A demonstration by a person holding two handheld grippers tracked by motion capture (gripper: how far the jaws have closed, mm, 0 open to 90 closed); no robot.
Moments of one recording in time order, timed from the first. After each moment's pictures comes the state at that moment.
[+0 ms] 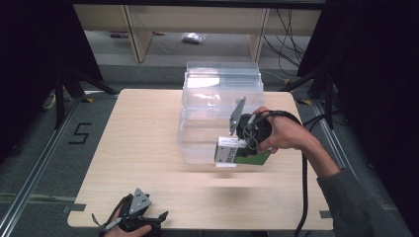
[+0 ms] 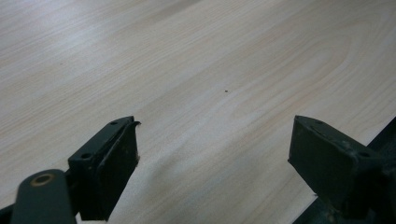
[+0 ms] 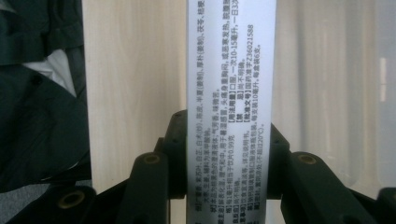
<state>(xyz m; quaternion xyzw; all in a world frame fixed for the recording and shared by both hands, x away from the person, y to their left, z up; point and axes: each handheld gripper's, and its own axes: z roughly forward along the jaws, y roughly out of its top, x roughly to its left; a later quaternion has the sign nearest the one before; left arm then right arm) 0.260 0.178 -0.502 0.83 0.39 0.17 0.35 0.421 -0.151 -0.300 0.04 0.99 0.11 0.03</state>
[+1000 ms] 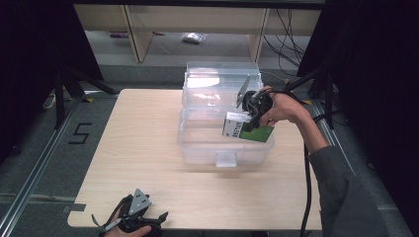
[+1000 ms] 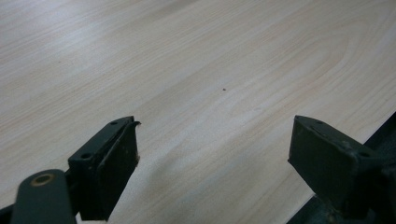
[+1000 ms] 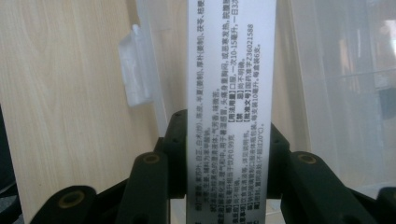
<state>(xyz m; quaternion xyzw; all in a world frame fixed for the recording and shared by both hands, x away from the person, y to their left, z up) 0.258 0.176 -0.504 0.82 0.40 0.17 0.36 0.514 -0.176 -0.314 0.08 0.99 0.10 0.05</state>
